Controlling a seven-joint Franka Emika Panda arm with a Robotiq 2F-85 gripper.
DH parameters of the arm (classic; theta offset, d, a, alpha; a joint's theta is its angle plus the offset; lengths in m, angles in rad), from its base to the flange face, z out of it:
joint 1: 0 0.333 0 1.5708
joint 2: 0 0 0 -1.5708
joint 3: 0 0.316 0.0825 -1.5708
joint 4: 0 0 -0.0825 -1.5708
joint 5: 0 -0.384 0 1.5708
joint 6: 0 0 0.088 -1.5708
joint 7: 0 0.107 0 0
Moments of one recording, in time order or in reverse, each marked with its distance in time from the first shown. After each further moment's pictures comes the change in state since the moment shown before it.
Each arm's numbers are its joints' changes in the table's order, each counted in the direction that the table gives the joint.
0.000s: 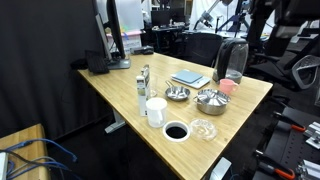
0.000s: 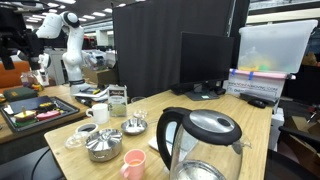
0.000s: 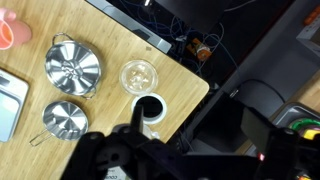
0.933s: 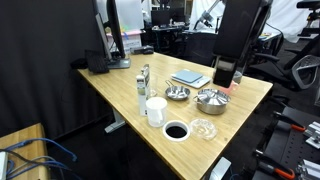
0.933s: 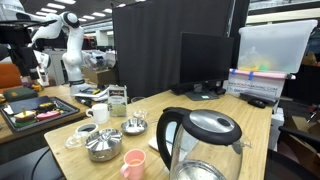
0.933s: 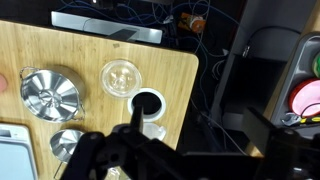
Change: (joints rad) arm -0.063 -0.161 0.152 -0.040 -0.020 -0.174 0.476
